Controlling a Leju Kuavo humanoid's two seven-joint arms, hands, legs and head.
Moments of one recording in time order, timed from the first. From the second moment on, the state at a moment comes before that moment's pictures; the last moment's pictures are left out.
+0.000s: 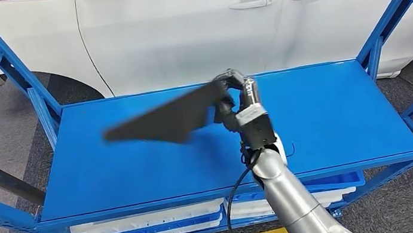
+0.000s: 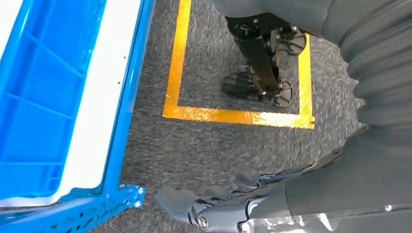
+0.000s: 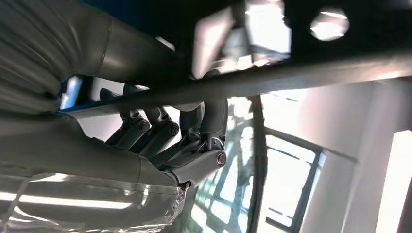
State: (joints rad) left arm -0.06 0.07 -0.50 -0.17 0.93 0.12 -0.61; right arm -0.50 0.16 0.35 -1.28 0.23 -0.38 -0.52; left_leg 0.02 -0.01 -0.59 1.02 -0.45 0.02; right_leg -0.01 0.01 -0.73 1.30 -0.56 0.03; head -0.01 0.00
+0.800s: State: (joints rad) left arm -0.06 0.06 -0.46 -0.17 0.96 0.15 -0.63; right arm -0.35 0.09 0.36 -1.71 -0.26 0.02 -0.52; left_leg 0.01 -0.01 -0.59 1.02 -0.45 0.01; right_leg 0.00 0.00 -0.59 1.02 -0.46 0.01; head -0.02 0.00
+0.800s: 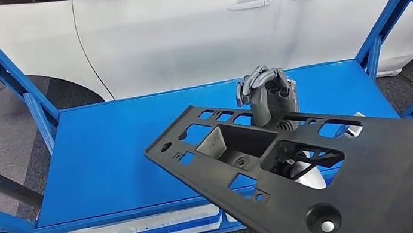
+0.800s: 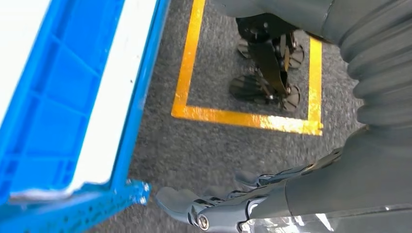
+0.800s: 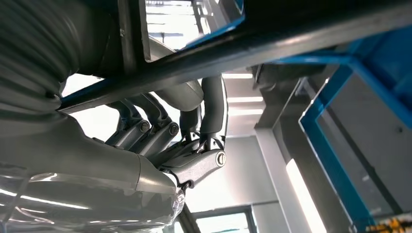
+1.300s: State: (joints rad) left arm -0.06 0.06 -0.45 -0.17 0.94 0.13 -0.67; right arm -0.32 0.04 0.40 -1.78 -0.25 0.15 -0.53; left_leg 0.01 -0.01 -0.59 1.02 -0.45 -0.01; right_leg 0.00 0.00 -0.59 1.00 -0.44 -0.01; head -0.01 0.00
